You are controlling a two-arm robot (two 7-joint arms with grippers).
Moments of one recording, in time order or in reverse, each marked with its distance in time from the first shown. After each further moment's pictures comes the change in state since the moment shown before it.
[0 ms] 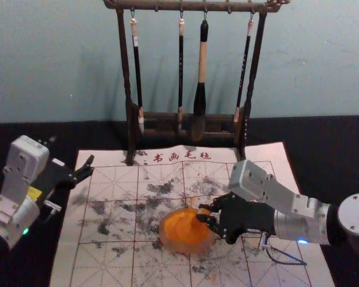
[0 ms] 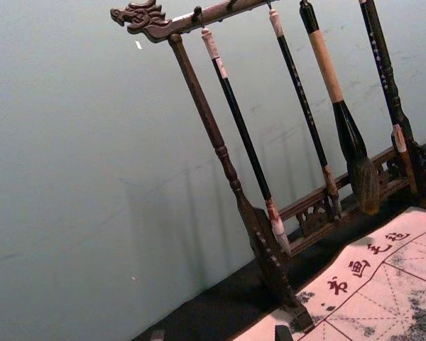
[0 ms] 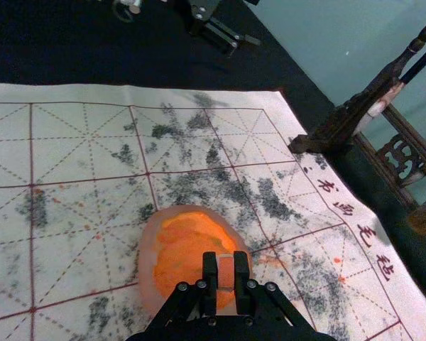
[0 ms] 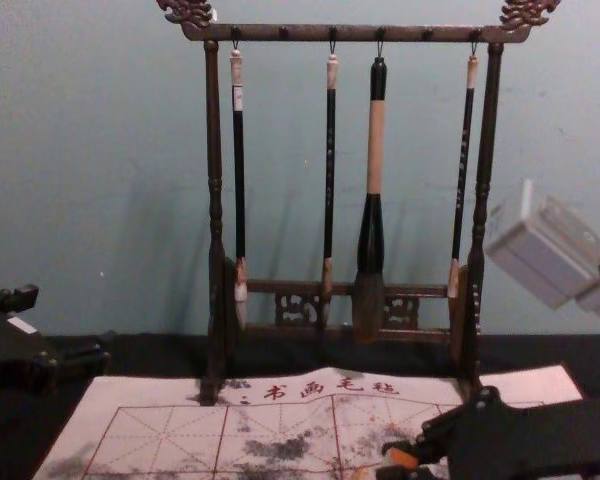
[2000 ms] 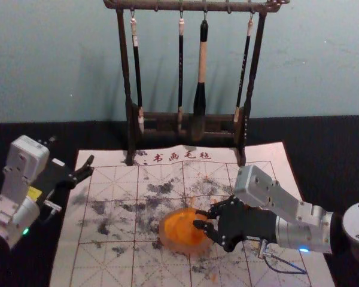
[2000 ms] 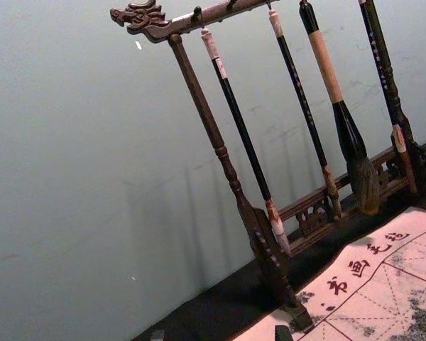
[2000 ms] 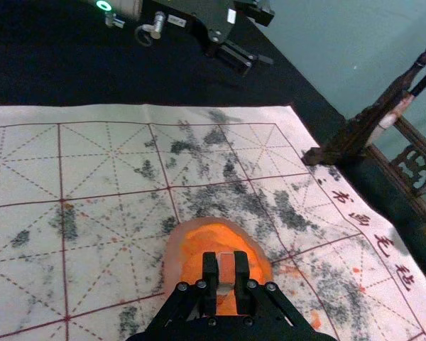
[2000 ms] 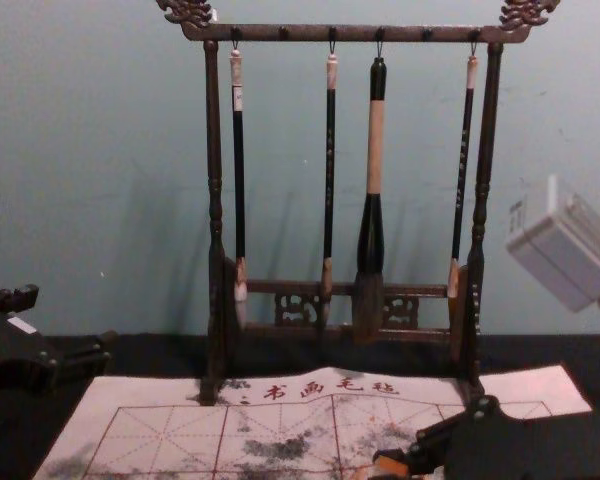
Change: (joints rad) left arm 0.000 0.000 0.000 0.000 0.000 0.000 0.000; right arm -0.044 0.009 0.017 -0.034 0.042 -0.027 0.013
